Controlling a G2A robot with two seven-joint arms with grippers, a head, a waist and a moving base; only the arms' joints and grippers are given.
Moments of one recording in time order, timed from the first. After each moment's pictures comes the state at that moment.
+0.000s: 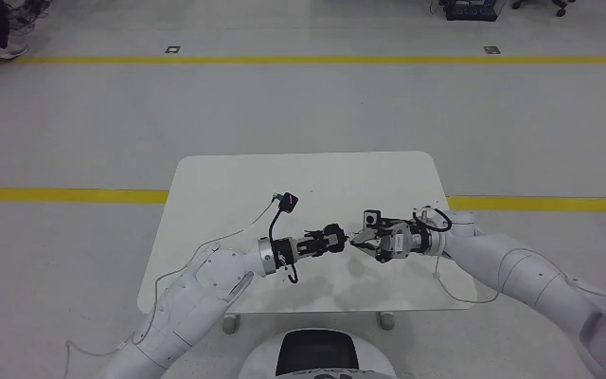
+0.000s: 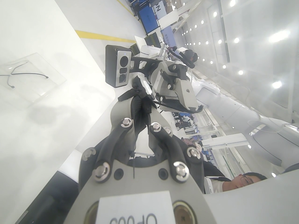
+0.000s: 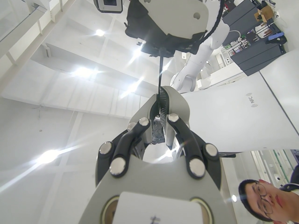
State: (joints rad) left arm 1.34 -1.13 -0.92 -1.61 -0.09 -0.34 -0.62; right arm -0.77 -0.81 0.22 -1.24 1.57 0.34 1.39
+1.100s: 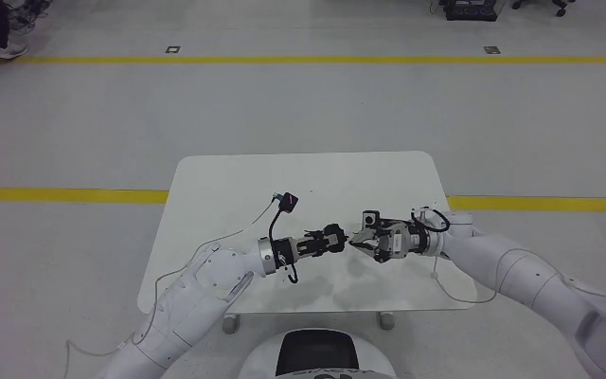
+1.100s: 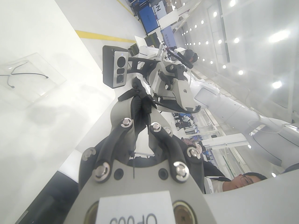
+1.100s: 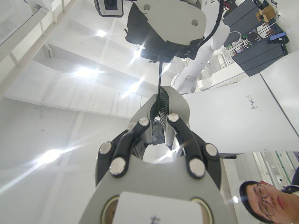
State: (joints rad) left arm 1.34 -1.13 -0.92 -1.61 -0.09 -0.34 -0.62; right arm -0.77 -0.82 0.22 -1.22 1.57 0.34 1.39
